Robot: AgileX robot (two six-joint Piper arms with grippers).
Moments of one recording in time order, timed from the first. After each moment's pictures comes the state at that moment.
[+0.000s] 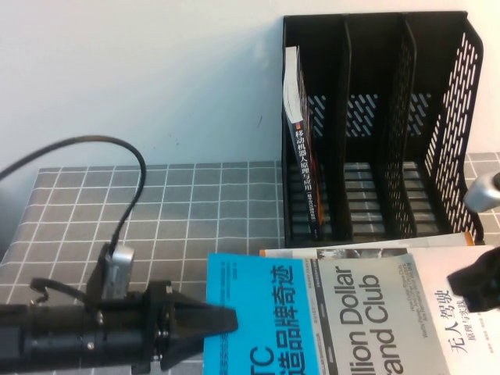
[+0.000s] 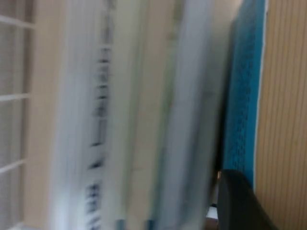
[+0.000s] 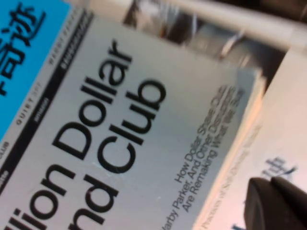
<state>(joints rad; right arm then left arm) 0.26 1.25 -0.78 0.51 0.70 -0.50 -0.10 1.61 -0.51 -1.68 1.16 1.02</state>
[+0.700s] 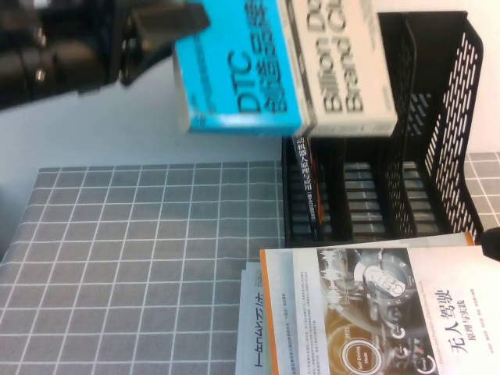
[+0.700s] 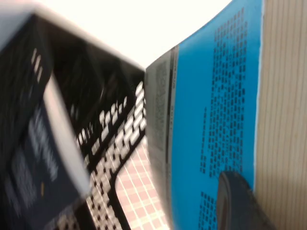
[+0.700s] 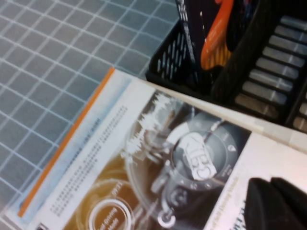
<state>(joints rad) 0.26 0.98 -0.79 0.50 0.68 -0.50 -0.19 1.31 -1.23 -1.46 0.73 0.61</state>
